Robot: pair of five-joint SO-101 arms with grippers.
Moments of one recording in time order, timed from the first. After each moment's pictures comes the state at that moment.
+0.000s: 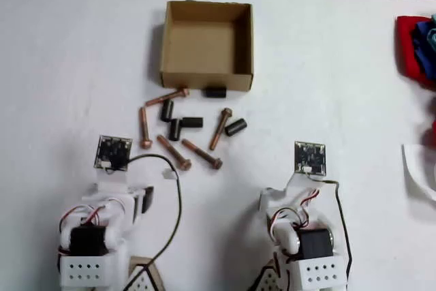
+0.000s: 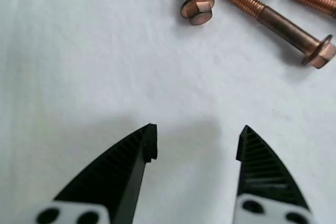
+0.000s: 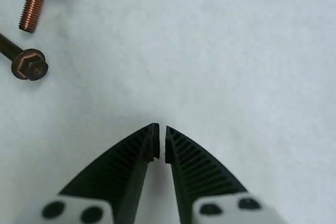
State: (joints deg) left arm -9.0 -102.9 95.9 73.4 -5.0; right arm -10.9 -100.8 96.6 71.6 -11.6
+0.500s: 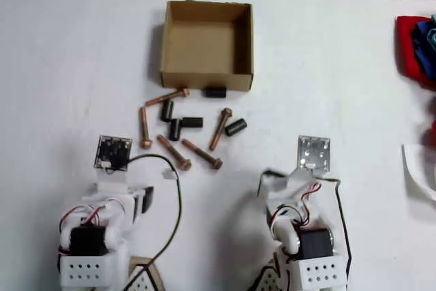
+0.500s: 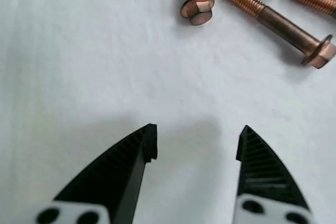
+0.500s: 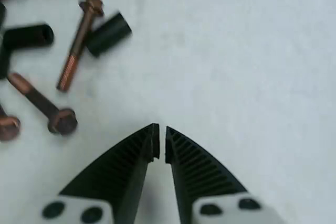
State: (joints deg) left arm -9.0 -102.9 95.9 73.4 -5.0; right arm -10.9 -100.8 96.6 55.3 -11.6
